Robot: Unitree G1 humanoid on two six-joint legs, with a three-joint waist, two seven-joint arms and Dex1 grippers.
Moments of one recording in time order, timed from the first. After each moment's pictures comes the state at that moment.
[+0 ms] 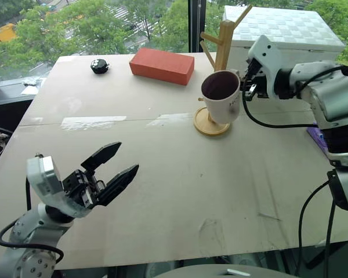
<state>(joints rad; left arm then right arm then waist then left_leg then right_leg) 0.36 0.51 0.49 -0.57 -0.98 0.26 -0.93 -1.12 -0.61 0.28 0.25 0.18 0.70 0.90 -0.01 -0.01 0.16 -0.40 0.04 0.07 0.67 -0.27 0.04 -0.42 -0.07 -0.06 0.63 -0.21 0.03</state>
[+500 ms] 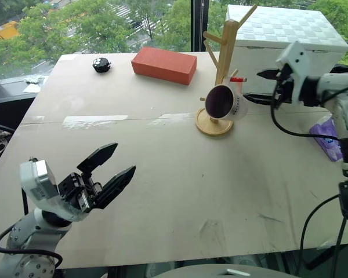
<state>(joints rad) 0.36 0.50 0.50 -0.58 -0.99 0.25 -0.94 -0.82 -0.75 -0.01 0.12 0.29 0.52 1.03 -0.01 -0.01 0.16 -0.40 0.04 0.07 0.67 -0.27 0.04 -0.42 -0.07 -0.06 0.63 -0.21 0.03</state>
